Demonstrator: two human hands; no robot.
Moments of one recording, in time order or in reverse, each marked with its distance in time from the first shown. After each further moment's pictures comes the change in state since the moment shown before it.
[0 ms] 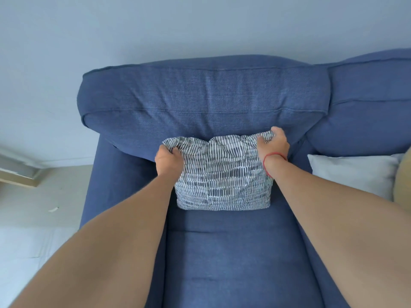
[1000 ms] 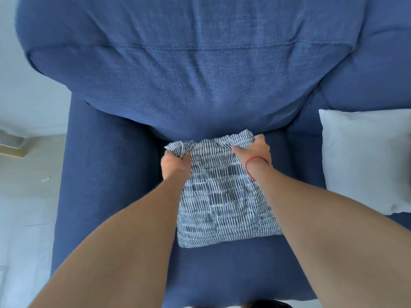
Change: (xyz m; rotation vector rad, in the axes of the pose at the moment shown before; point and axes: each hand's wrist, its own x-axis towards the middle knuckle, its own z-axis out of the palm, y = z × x) left_hand -0.040 -0.104 0.080 0.119 -0.111 -0.272; right_hand -0.046 0.111 0.054 -0.292 -0.276 0.188
